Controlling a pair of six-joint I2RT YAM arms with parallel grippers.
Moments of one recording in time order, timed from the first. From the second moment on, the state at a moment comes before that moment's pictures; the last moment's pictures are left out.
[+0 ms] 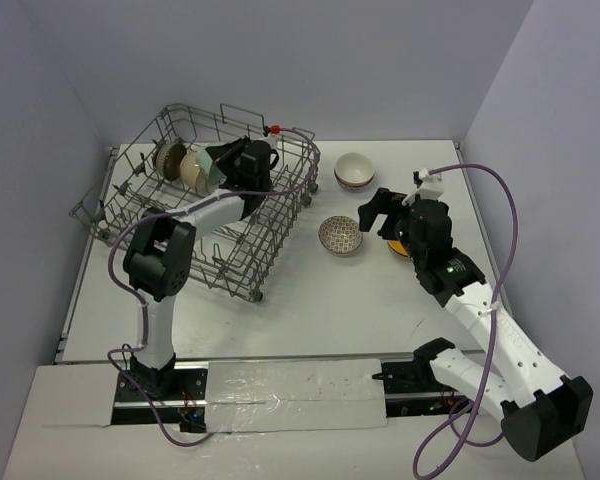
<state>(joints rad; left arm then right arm) -0.52 2.05 1.50 0.36 -1.05 1.03 0.40 0.88 0.81 -0.24 0.20 0.45</state>
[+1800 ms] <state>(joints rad) -0.53 2.09 1.57 0.09 -0.99 0.71 0.40 0.88 0.79 -0.22 0.16 0.45</state>
